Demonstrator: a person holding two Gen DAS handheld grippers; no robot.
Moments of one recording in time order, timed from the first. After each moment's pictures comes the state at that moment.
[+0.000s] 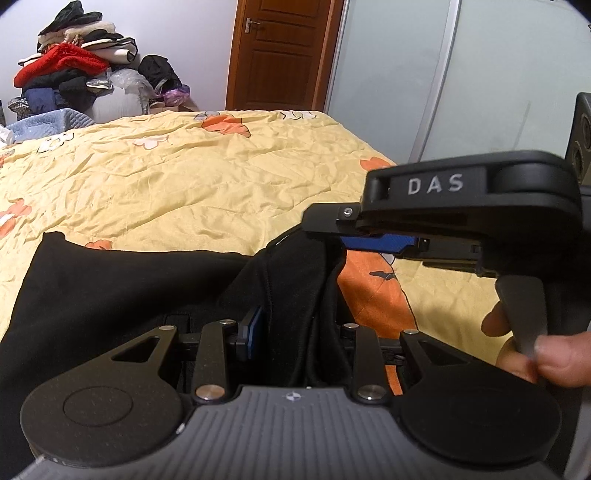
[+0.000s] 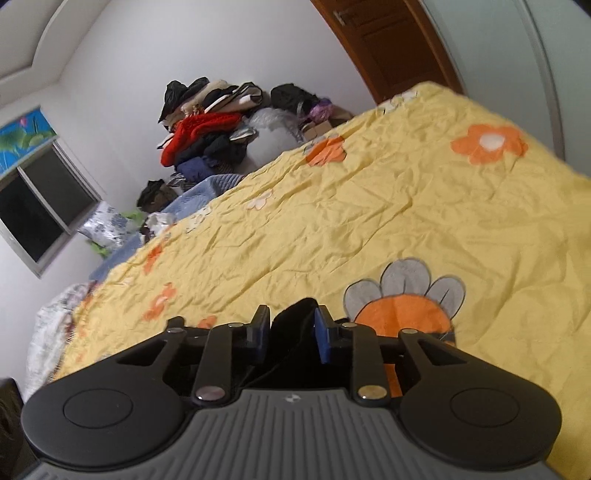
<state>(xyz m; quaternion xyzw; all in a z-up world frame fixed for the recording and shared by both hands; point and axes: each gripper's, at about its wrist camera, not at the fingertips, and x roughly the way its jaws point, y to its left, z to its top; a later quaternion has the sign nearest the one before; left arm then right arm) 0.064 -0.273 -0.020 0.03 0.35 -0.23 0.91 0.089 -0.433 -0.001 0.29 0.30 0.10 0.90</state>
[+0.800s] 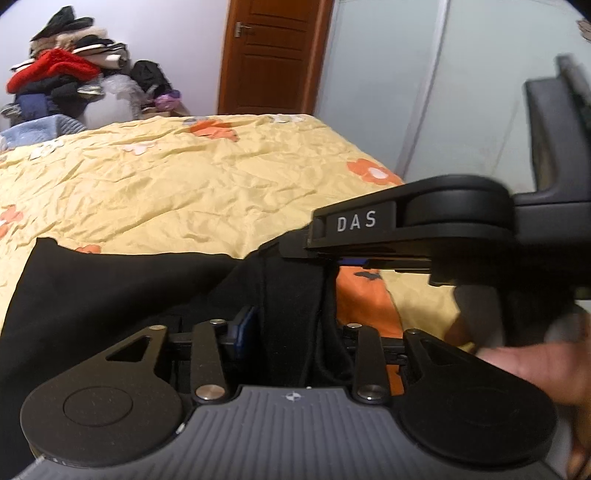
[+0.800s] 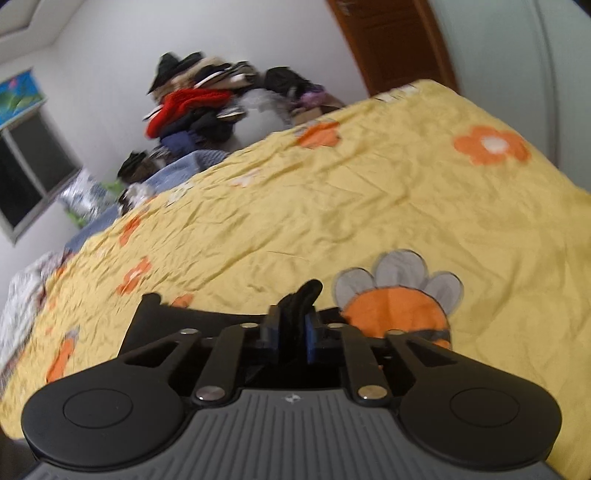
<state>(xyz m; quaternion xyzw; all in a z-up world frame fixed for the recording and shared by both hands) 0.053 -0.275 -0.015 0.03 0.35 -0.25 0.90 0.097 -0.421 -0.007 0.23 0.33 0.07 0.91</state>
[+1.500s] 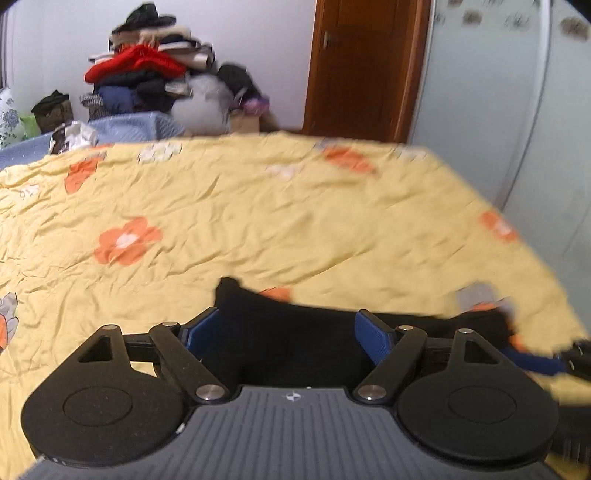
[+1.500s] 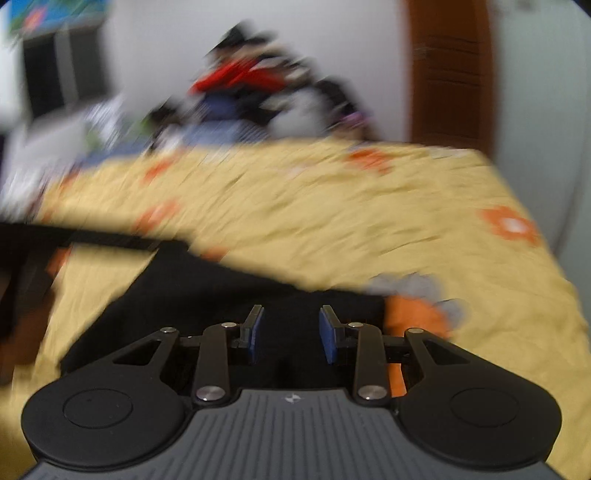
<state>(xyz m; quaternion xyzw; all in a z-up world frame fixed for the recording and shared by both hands) 0.119 -0.155 0.017 0.03 0.36 -0.12 0.93 0.049 -0.339 0.015 0.01 0.32 0.12 0.94</state>
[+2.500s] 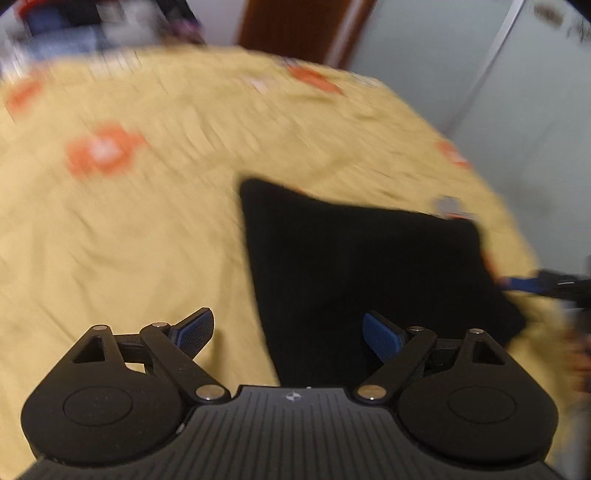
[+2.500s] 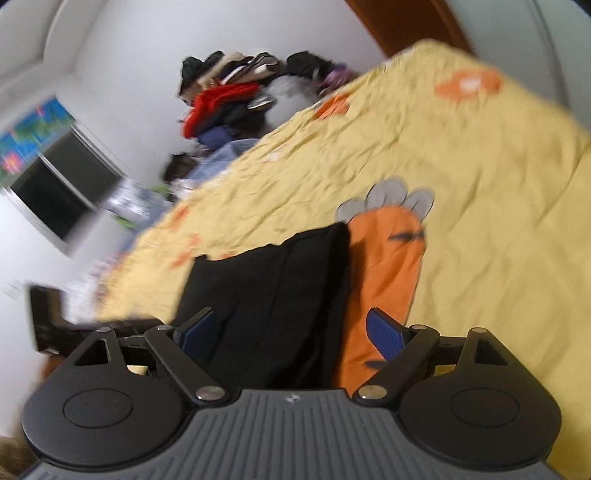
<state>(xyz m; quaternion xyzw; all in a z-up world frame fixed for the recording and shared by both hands) 0.133 -0.049 -0.016 -0.04 0.48 -0.30 0.83 0.022 -0.461 -0.023 0.32 0.34 0.17 0.87</state>
